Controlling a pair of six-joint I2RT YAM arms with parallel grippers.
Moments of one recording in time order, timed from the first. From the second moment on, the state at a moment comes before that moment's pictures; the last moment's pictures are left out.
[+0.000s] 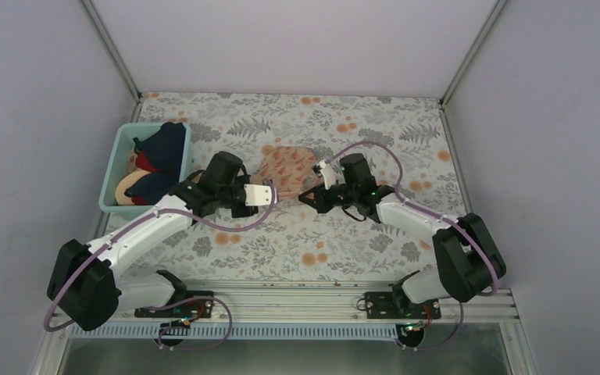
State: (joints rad) left arm -0.60 1.22 0.85 -0.46 0.29 0.86; right arm 0.53 1.43 0.74 -0.02 -0.63 0.23
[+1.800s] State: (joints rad) left arm -0.62 1.24 0.81 -0.45 0.23 0.91; right arm 0.72 1.48 0.84 -0.06 -0.55 0.27
